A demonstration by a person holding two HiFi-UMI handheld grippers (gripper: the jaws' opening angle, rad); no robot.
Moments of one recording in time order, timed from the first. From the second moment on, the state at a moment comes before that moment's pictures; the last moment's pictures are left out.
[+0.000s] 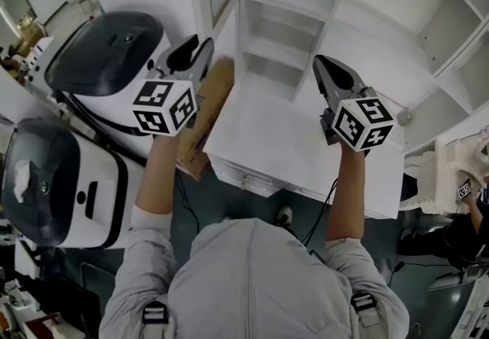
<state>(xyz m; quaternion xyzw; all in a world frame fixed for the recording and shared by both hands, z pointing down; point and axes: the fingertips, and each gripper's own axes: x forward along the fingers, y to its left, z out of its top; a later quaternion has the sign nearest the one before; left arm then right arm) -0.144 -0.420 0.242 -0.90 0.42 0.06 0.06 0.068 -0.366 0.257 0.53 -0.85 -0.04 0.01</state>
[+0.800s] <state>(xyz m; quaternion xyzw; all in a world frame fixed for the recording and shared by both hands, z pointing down) -0.026 -0.408 0.240 -0.90 0.42 0.05 0.07 0.141 -0.414 0.252 0.46 -0.89 -0.04 -0.01</state>
